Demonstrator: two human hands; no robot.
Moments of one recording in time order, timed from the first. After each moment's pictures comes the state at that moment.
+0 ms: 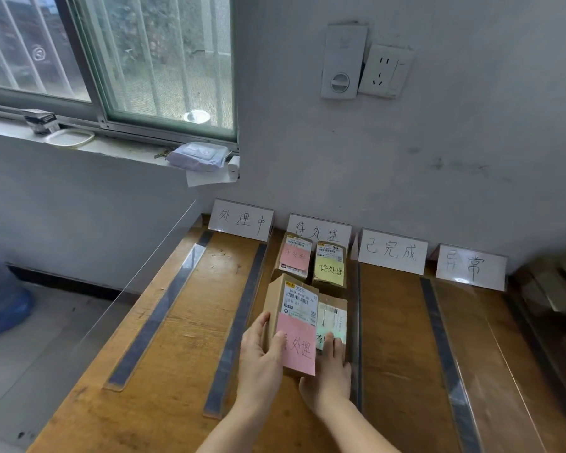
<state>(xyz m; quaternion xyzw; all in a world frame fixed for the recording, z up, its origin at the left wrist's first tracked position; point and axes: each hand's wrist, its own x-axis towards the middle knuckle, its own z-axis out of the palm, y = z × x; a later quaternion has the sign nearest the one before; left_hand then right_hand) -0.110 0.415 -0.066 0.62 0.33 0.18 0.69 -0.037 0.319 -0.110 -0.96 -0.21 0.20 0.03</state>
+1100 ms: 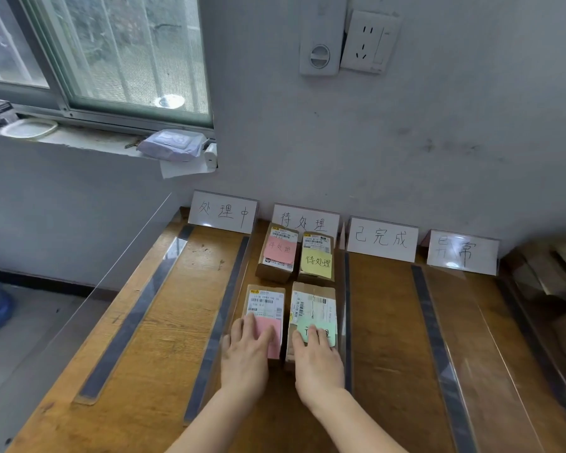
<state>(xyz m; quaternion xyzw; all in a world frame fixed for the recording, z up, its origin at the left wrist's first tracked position) -0.074 0.429 -0.106 0.96 0.24 -0.06 0.12 -0.019 0.315 -0.099 -0.95 -0.28 0.15 0.01</state>
